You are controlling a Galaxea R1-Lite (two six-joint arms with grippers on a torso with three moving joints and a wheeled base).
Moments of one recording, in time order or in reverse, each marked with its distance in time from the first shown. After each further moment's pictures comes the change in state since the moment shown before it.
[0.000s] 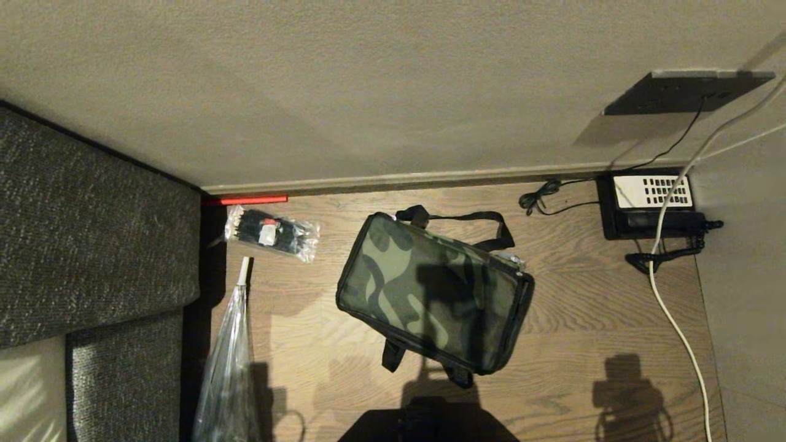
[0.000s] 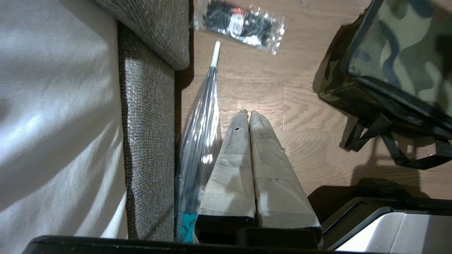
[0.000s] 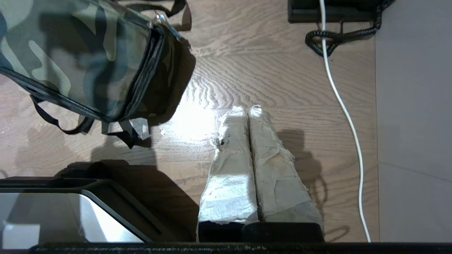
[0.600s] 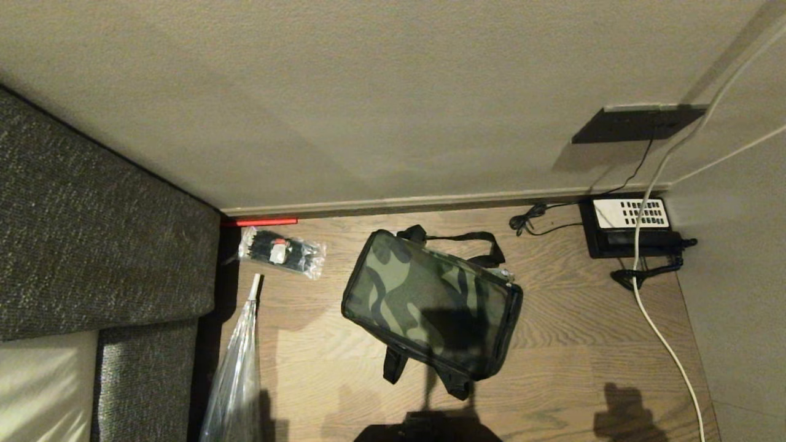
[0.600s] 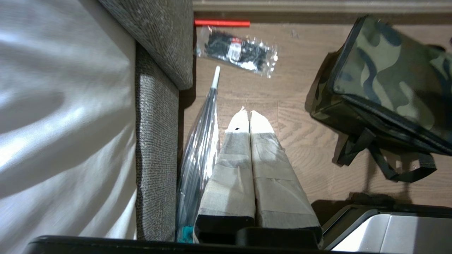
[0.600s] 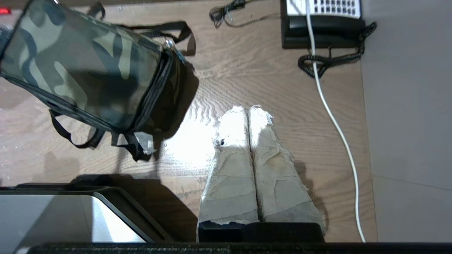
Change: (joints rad) left arm 0.000 0.000 0.000 -0.002 -0.001 -0.001; right arm 0.000 0.000 0.000 0.000 0.000 0.000
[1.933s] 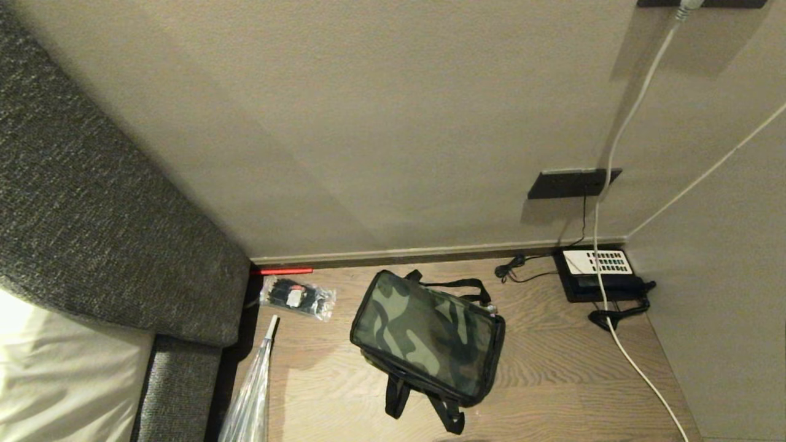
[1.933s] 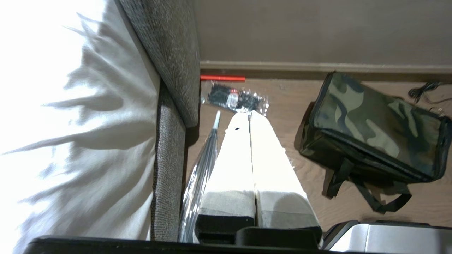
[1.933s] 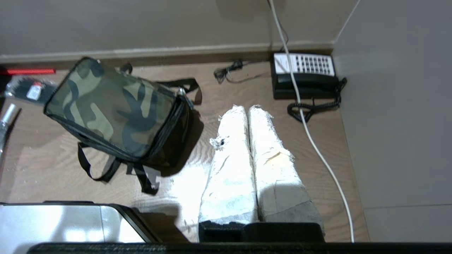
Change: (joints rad) left arm 0.000 0.000 0.000 0.000 0.003 -0.003; right arm 0.000 0.001 0.000 0.000 0.000 0.000
